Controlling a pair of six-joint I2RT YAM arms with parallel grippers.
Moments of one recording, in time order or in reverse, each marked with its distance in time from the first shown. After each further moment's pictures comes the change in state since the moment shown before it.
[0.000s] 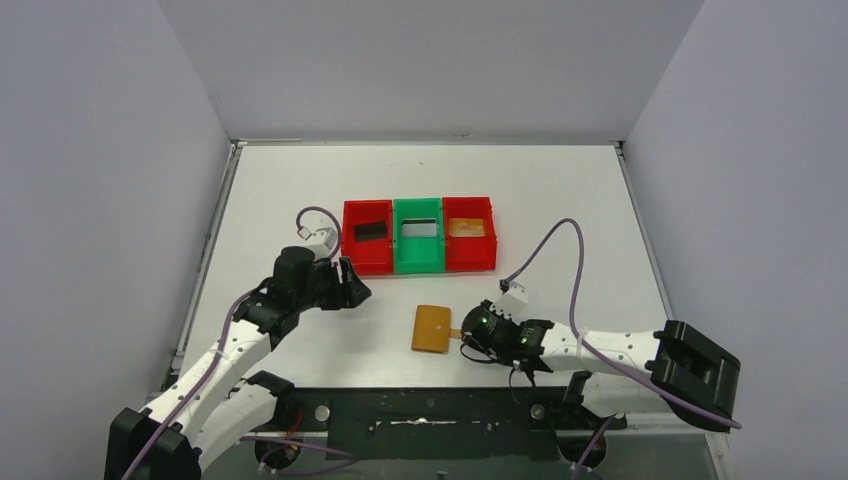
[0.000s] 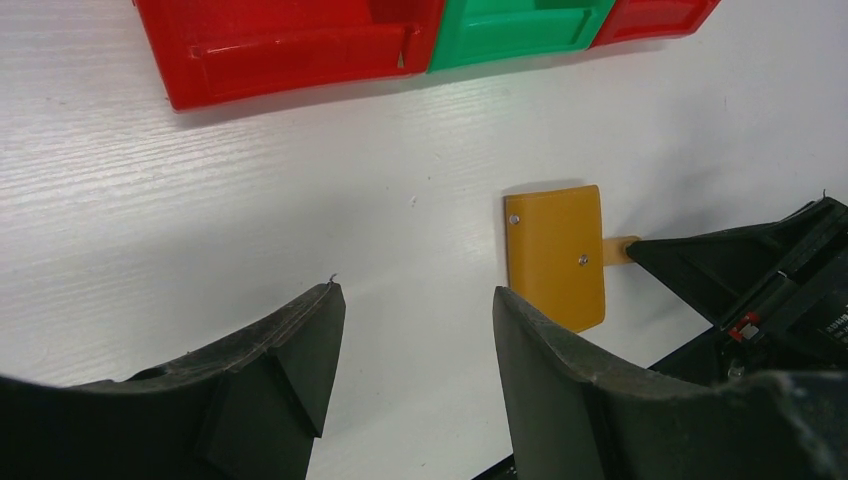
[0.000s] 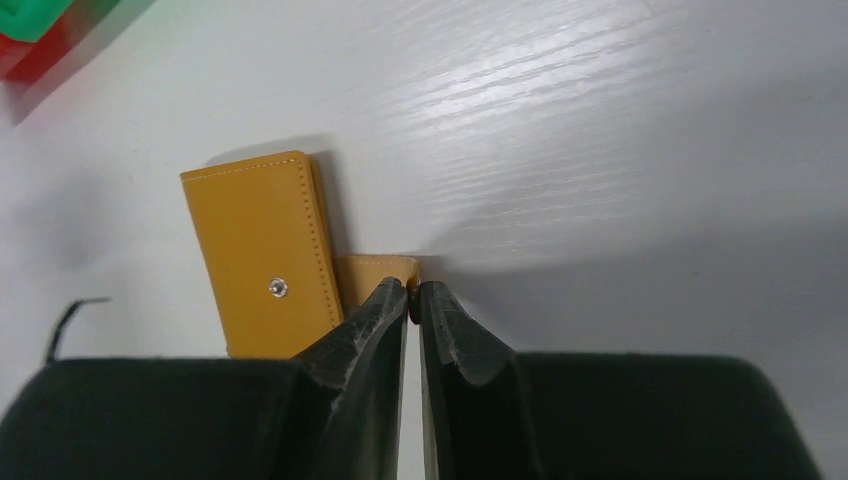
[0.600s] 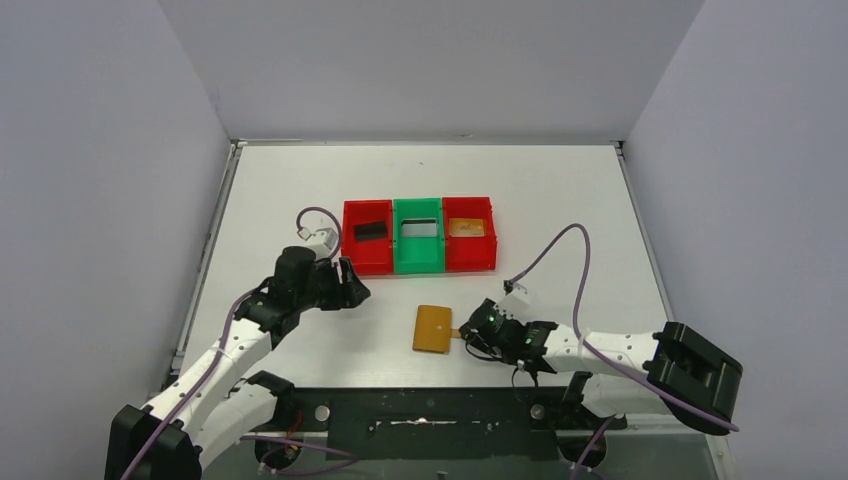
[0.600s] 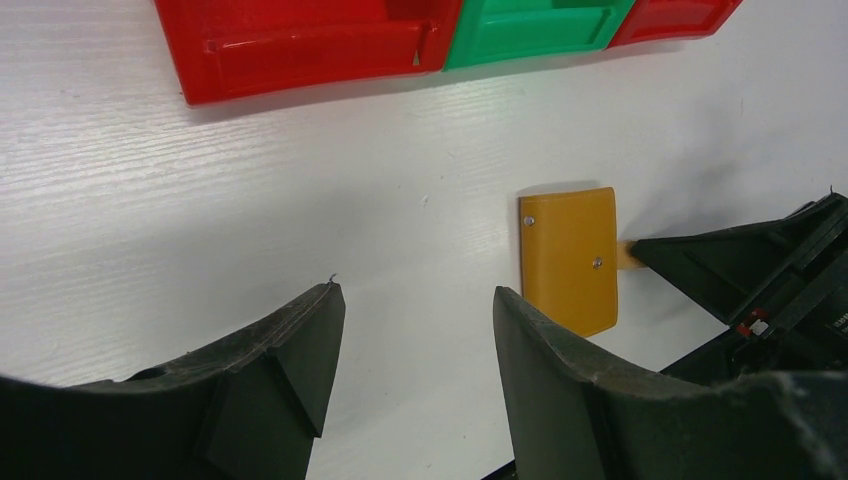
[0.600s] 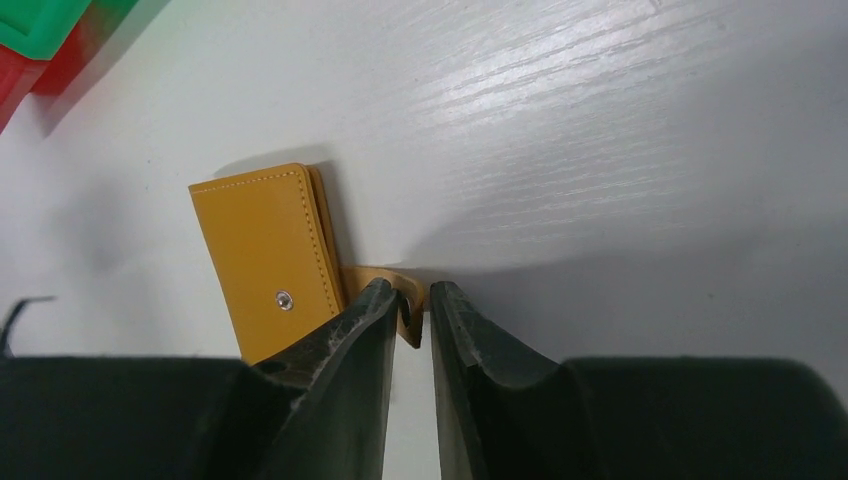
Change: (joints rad) left arm 0.000 0.014 0.000 -0.005 -0.017 0.000; right arm -0.052 -0.011 -0.071 0.092 -0.055 0.020
